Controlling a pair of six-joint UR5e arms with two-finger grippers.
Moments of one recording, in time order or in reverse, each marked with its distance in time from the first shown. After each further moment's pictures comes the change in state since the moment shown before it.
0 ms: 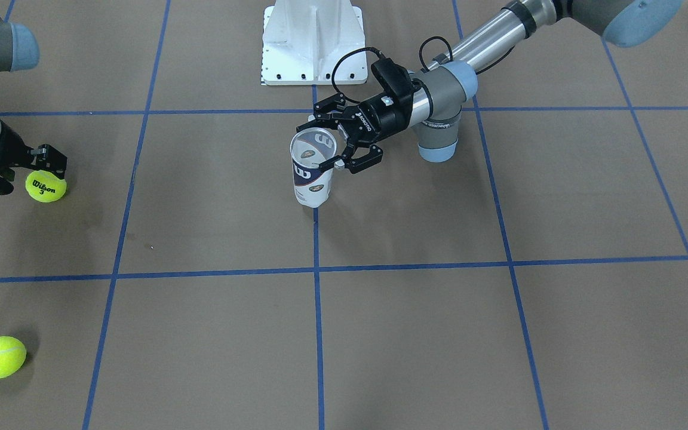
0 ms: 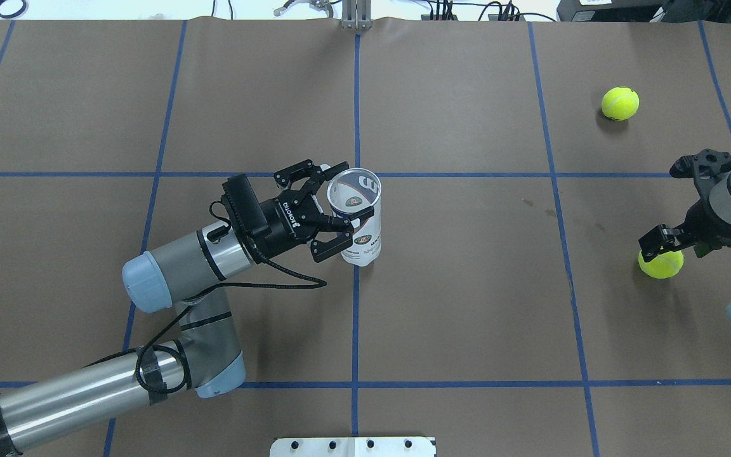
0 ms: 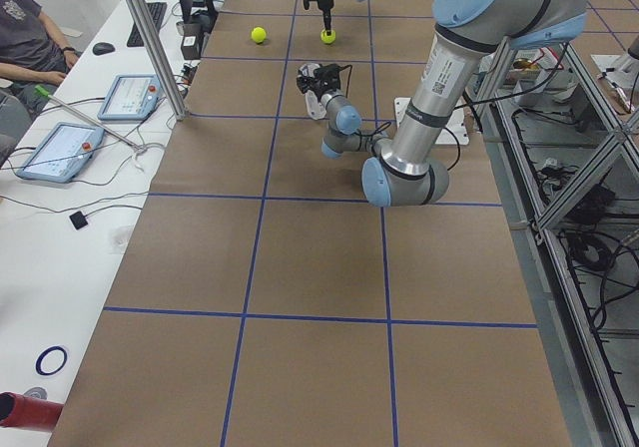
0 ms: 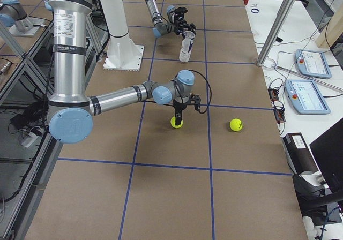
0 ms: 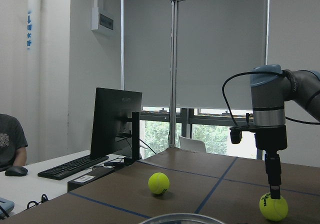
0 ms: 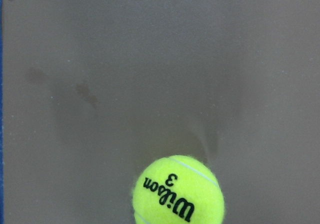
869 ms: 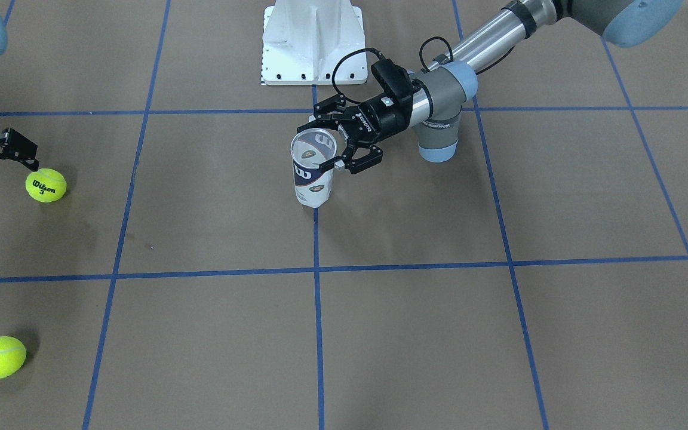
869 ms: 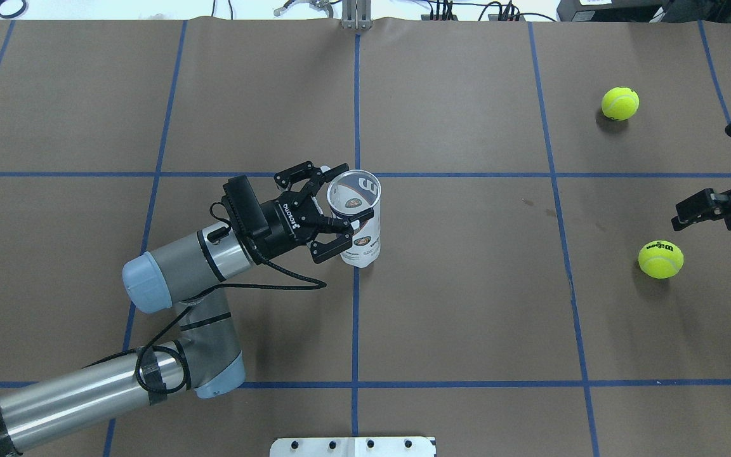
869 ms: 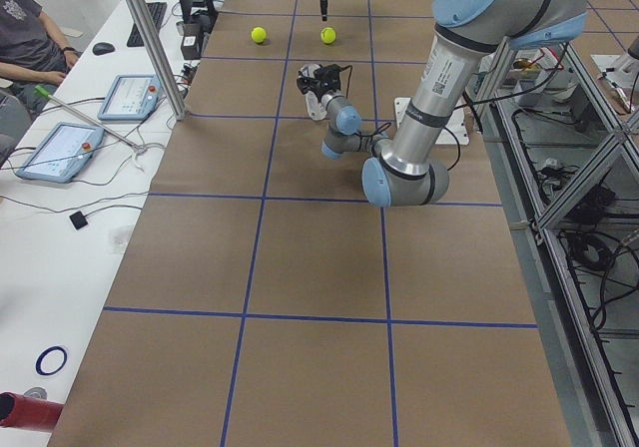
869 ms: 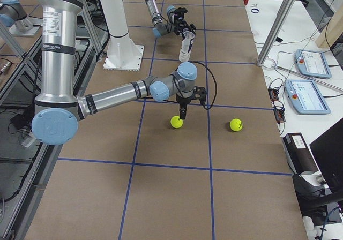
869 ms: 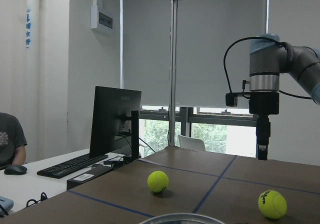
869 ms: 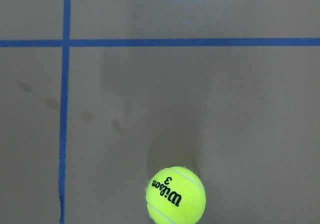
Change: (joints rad) left arm 0.001 0.001 0.003 0.000 -0.003 0.000; right arm 0.111 -0.035 0.078 -0.001 0.067 -0.035
